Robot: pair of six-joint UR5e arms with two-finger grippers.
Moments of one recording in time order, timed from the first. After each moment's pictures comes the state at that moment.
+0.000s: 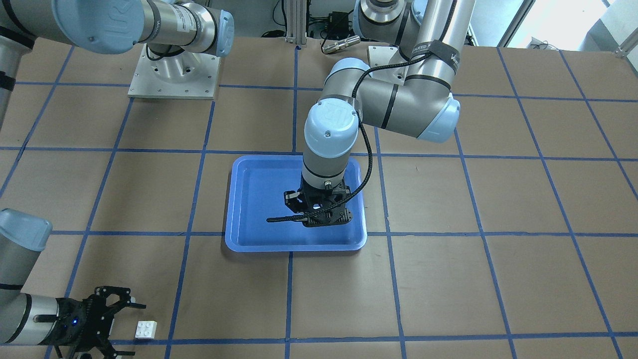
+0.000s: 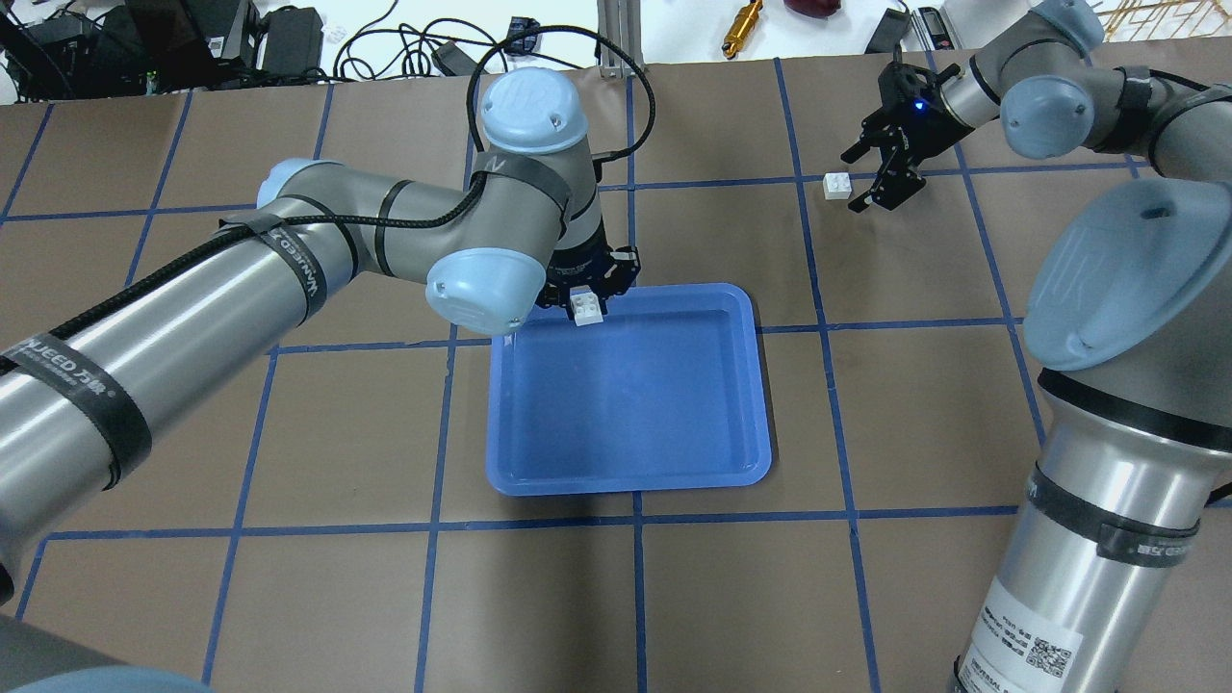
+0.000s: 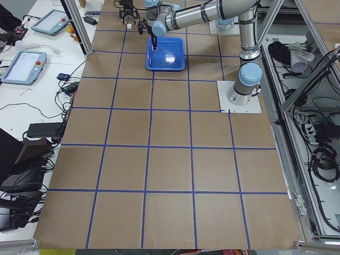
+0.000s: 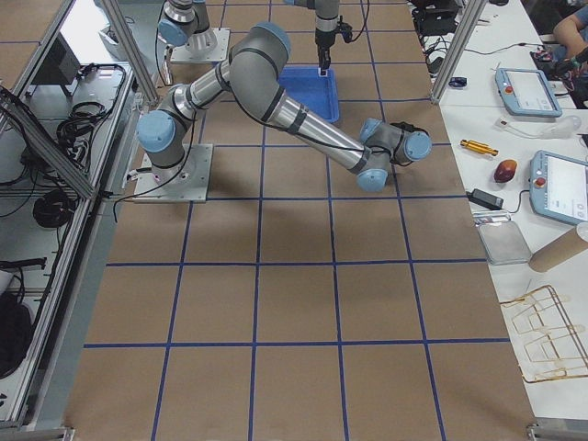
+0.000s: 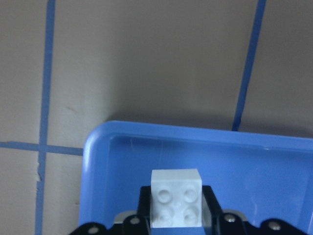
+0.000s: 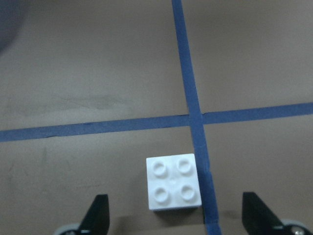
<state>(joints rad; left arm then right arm) -1.89 -1.98 -1.70 -1.01 1.54 -0.44 1.28 -0.71 1.20 -1.87 -1.00 -1.84</state>
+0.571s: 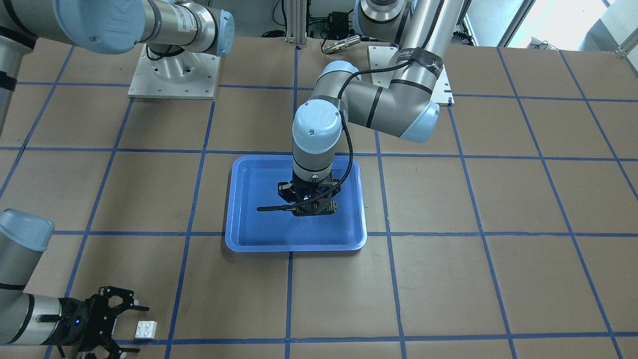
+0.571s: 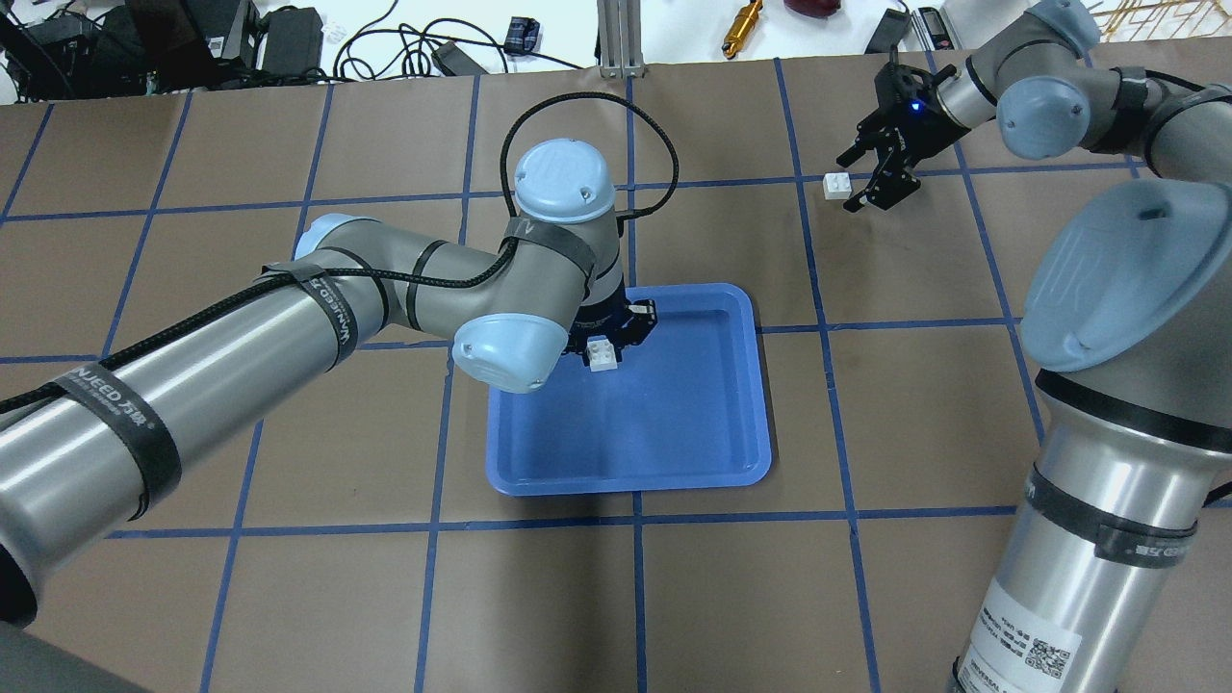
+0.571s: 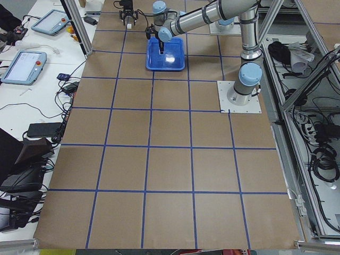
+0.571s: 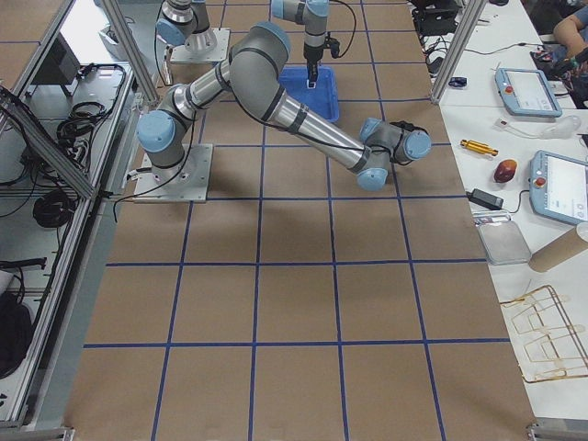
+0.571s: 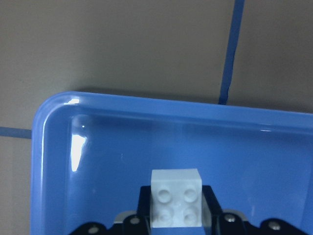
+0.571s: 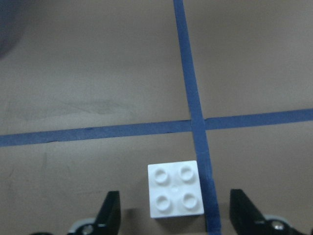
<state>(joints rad) -1.93 -1.99 -1.77 -0.97 1.54 -0.45 1.29 -0.71 1.20 -1.87 -1.00 -1.84</state>
